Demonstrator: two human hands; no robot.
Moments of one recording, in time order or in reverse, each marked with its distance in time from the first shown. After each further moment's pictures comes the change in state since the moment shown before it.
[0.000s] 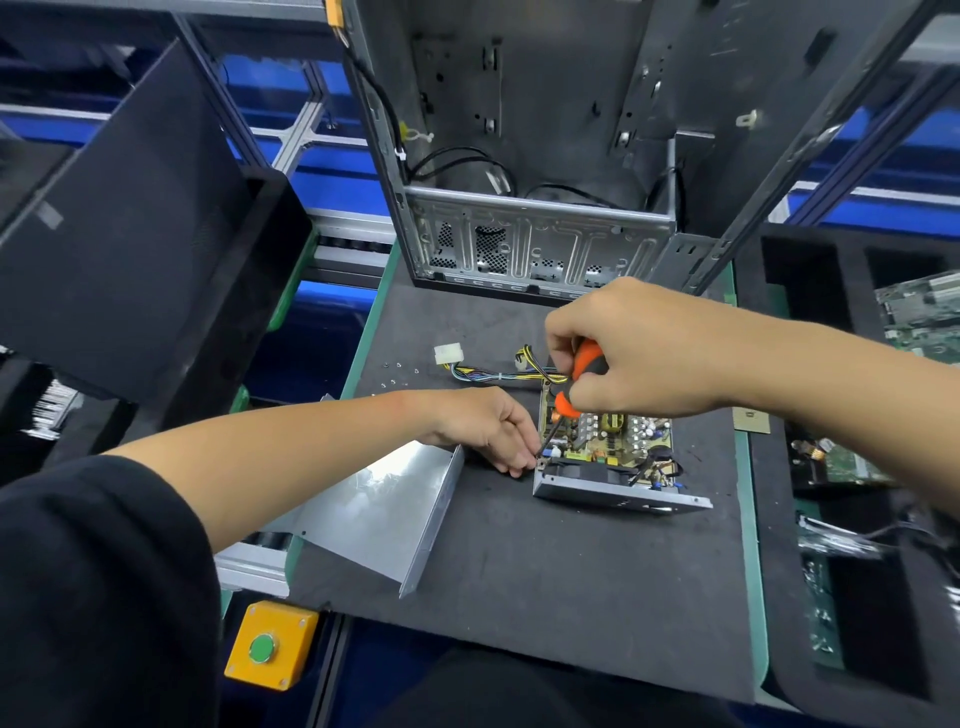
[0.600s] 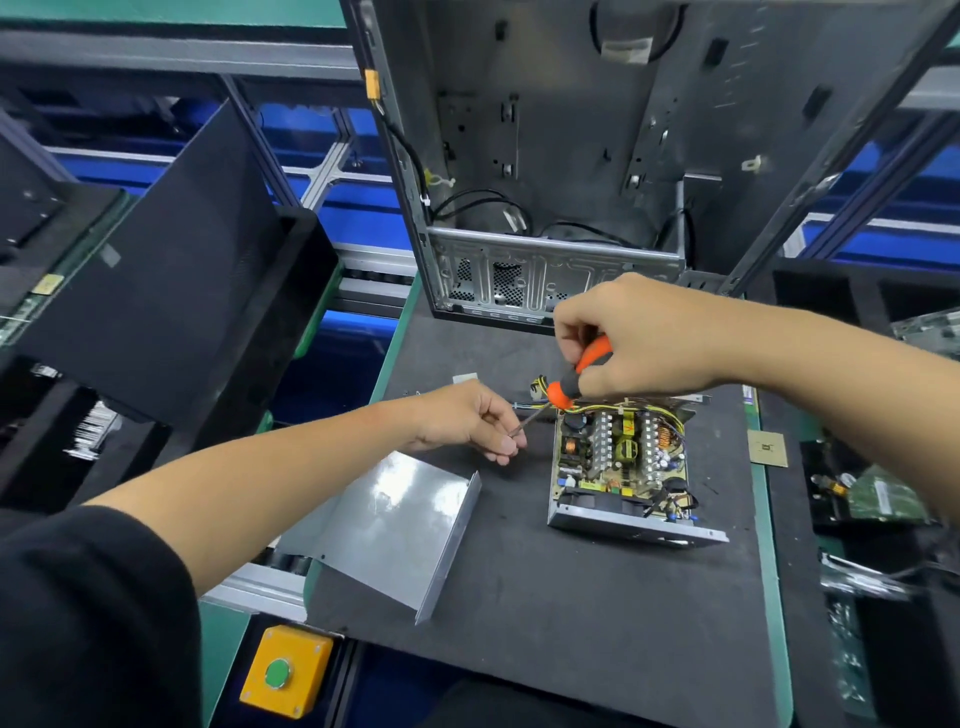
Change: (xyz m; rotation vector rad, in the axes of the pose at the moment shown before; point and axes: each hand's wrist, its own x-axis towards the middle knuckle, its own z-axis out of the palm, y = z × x) left_hand -0.028 0.000 -0.032 -0.027 0.180 0.143; right_hand 0.020 0.007 -0.021 0.071 0.015 -0.014
